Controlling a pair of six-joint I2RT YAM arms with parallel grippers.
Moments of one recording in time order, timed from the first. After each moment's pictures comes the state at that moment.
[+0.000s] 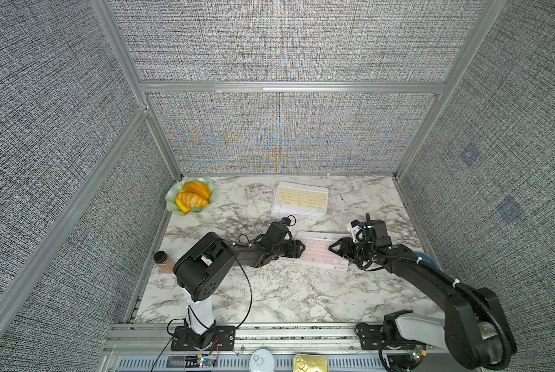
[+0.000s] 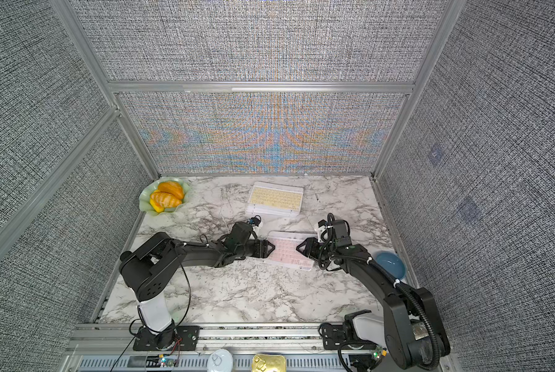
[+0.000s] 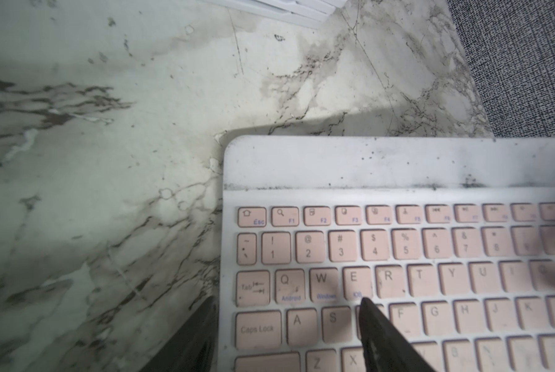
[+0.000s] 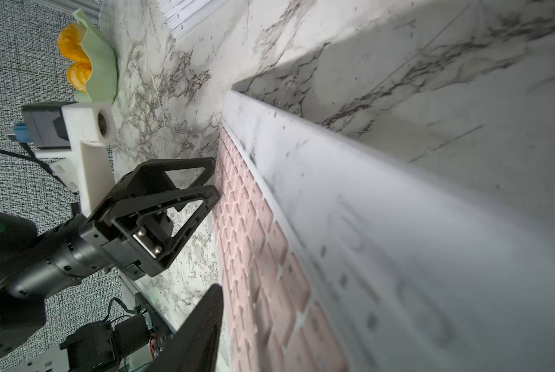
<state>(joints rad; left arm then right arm) -0.77 1.85 0.82 0.26 0.24 -0.58 0.24 1.24 0.62 -0.30 -0.52 0.61</state>
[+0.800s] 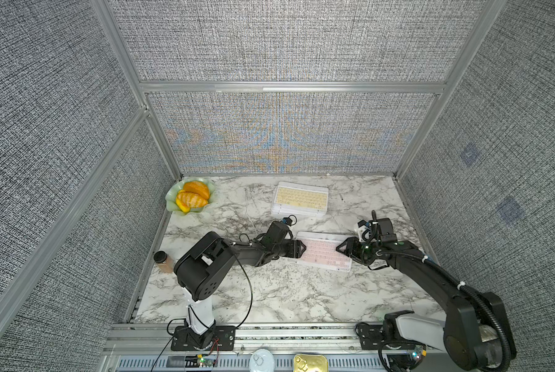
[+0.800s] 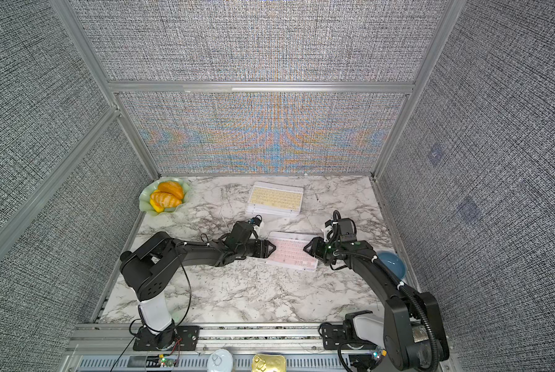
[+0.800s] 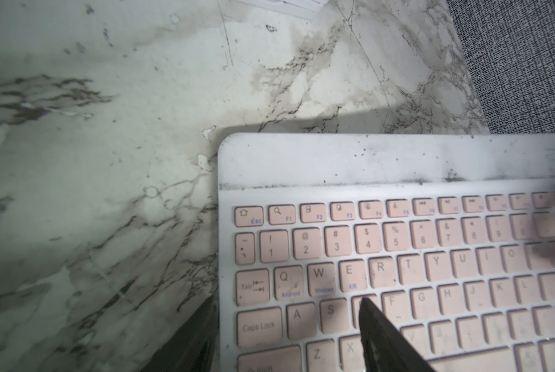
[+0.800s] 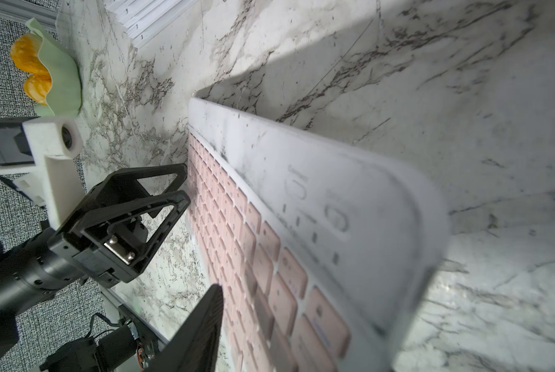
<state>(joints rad) -0.77 1.86 0.84 0.24 0.26 -0.57 0.18 1.22 0.66 -0.46 -0.49 0.55</state>
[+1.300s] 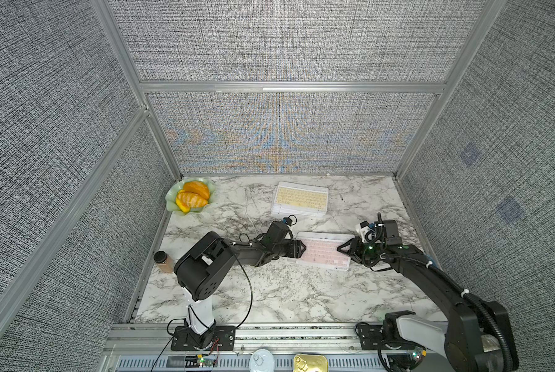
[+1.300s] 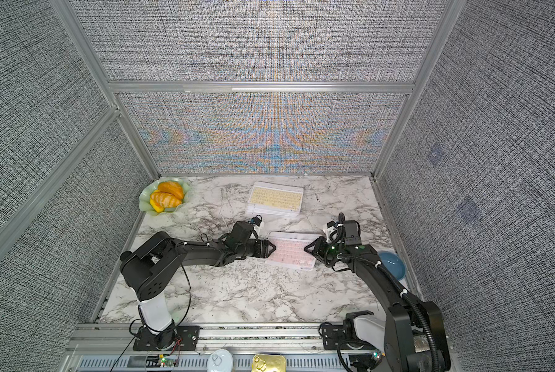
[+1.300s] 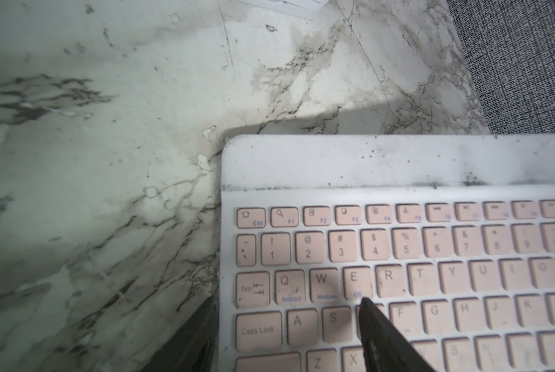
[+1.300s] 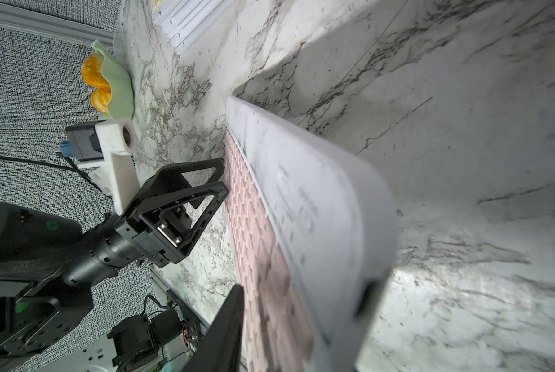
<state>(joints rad) -0.77 1.86 0.84 0.23 0.27 -0.58 0.14 1.17 0.63 -0.41 -0.63 0.64</state>
